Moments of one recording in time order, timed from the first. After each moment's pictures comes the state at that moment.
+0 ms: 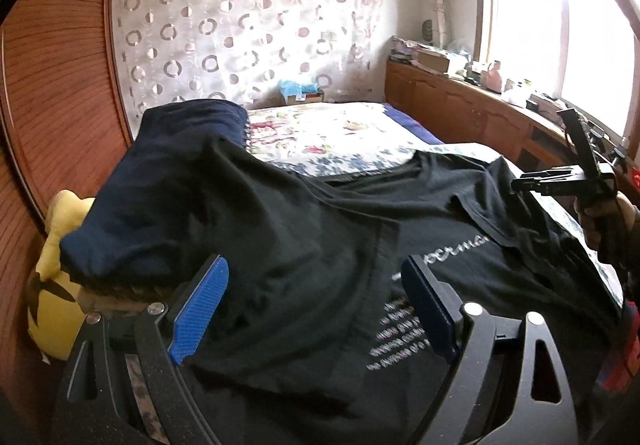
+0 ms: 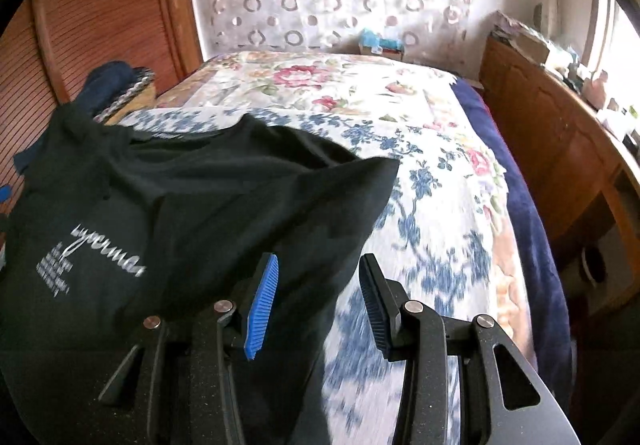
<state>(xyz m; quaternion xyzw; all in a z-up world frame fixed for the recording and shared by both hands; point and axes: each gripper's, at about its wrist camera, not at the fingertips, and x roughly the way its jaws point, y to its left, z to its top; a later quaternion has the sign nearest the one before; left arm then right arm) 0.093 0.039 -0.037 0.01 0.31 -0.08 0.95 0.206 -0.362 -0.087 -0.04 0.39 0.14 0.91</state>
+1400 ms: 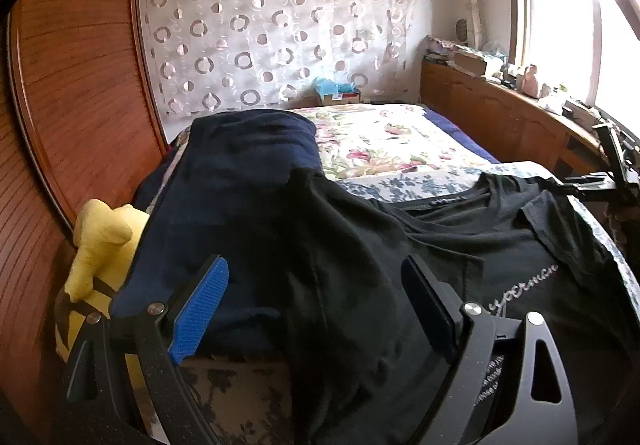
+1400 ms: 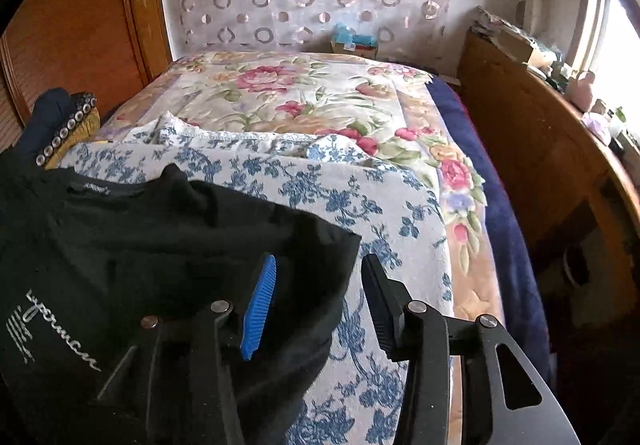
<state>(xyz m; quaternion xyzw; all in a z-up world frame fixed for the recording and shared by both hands) 0.144 0.087 -0.028 0.03 0.31 -0.02 0.95 0.268 -0.349 -0.082 -0.05 0.39 0.10 0.91</state>
